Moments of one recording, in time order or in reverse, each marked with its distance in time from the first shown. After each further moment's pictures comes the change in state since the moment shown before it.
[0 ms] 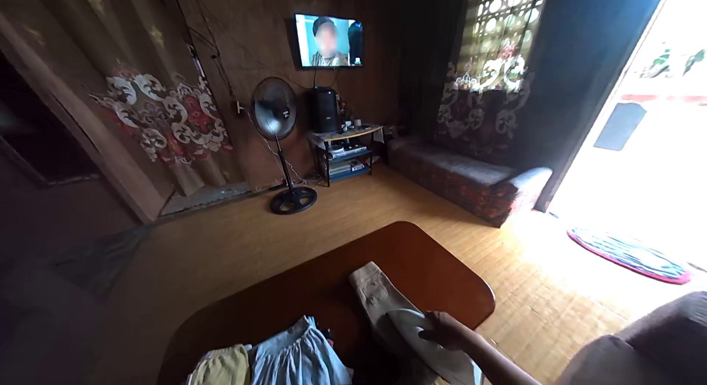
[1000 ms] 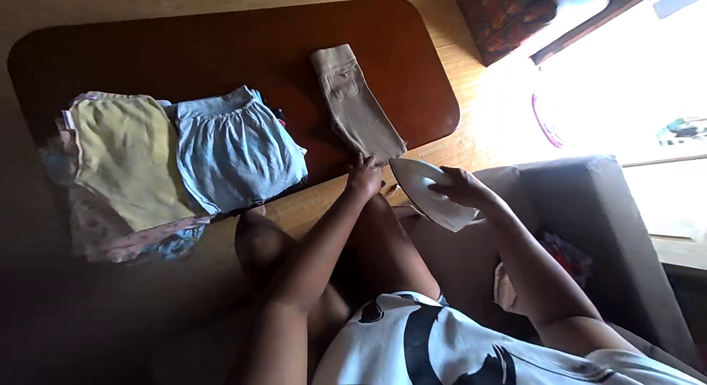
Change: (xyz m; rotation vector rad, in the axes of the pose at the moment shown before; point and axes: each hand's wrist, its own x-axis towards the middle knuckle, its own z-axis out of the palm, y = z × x) left_hand 0.000 0.020 -0.018 -0.105 -0.172 -0.140; right_hand -0.129 0.062 -0.009 -0.084 -0.069 0.210
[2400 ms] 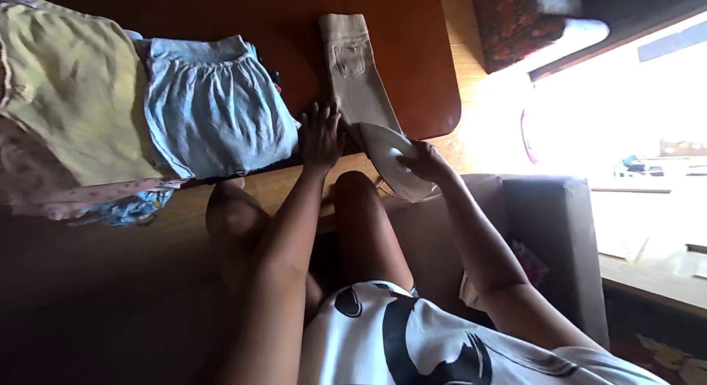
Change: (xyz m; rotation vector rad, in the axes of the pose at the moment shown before) left_hand 0.038 -0.100 0.044 -0.119 0.866 -0.065; right_hand 0.066 -0.046 0.014 -0.081 0.052 -0.129
